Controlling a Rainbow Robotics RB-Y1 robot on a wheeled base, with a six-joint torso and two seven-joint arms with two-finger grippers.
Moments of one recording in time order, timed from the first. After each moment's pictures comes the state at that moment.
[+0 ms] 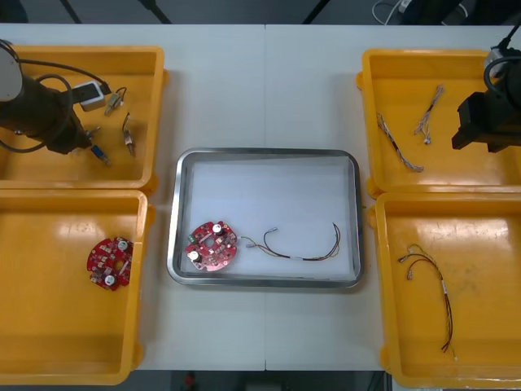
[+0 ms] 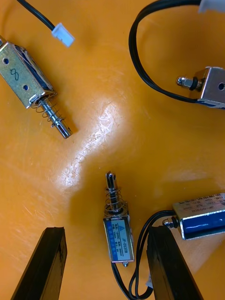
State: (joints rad) right arm -0.76 -0.86 0.09 -1.67 -0.89 1.91 1.04; left arm -0.86 0.87 -0.41 -0.98 1.02 1.08 -2.54
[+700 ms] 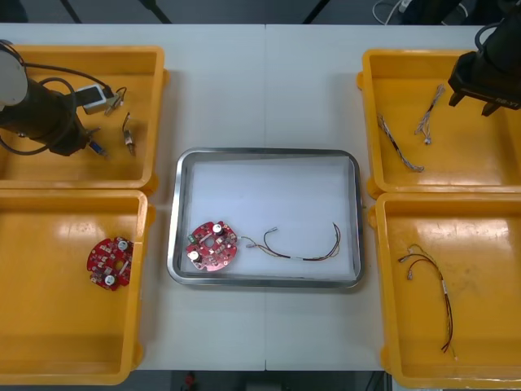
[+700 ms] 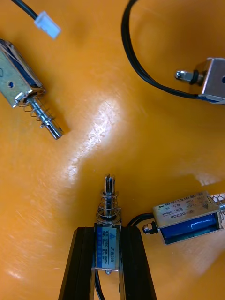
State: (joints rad) right arm -1.07 -0.69 0.10 -1.04 -0.56 1.70 1.04; left arm -0.87 0.87 -0.44 -0.97 1.02 1.06 -2.54
